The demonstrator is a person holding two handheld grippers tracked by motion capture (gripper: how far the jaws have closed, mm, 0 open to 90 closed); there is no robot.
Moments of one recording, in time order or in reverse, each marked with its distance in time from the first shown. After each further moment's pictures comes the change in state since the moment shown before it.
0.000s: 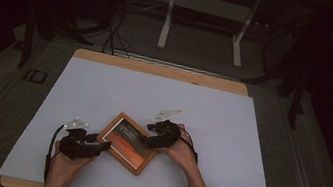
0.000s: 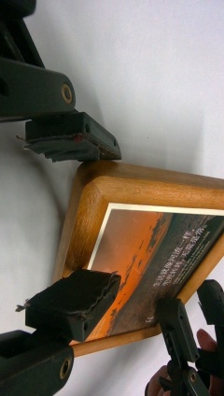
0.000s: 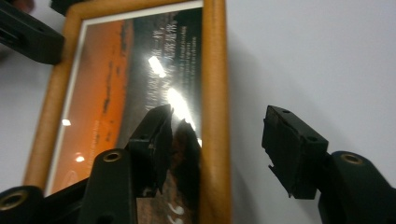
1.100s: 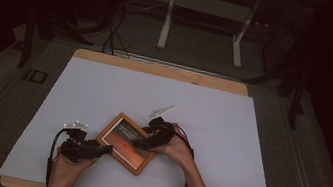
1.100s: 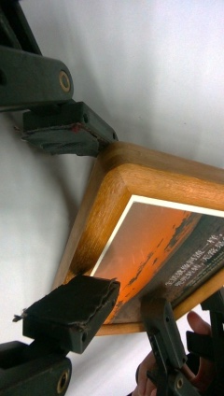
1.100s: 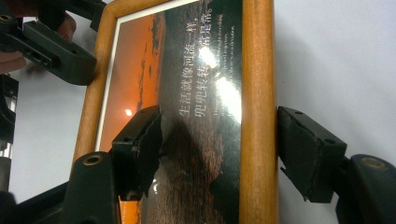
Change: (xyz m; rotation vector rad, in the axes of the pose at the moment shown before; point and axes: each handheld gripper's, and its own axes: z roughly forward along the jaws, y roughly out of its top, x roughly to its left) left arm 0.003 -0.008 0.007 0.050 -0.070 -0.157; right arm -0.001 0.009 0.016 0.083 0.161 0.048
